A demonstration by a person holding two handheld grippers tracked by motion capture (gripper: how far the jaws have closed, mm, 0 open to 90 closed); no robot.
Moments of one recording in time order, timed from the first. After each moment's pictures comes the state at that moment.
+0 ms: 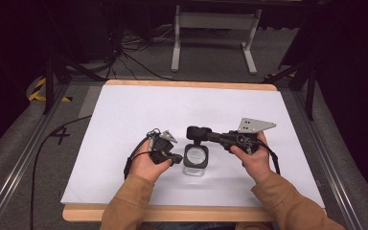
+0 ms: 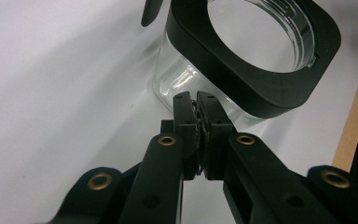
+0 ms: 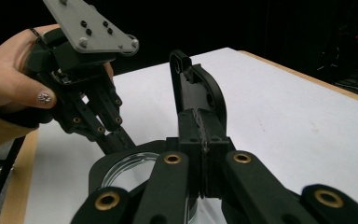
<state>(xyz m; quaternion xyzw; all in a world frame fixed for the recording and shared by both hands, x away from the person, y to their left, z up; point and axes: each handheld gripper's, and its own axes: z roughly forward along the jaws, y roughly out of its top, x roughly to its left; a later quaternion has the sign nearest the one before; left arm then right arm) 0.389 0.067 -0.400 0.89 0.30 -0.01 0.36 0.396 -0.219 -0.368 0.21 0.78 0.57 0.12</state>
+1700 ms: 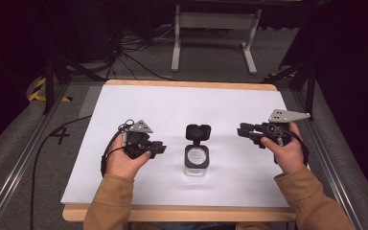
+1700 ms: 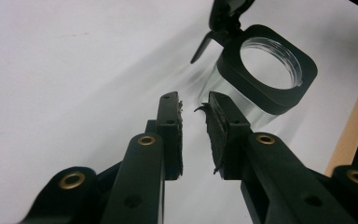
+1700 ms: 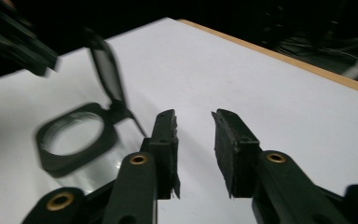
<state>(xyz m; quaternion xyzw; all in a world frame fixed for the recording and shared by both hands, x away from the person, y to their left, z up) 0.378 0.129 -0.357 0.84 0.34 0.05 0.41 0.401 -0.302 -0.340 0.30 0.80 0.50 0.15</state>
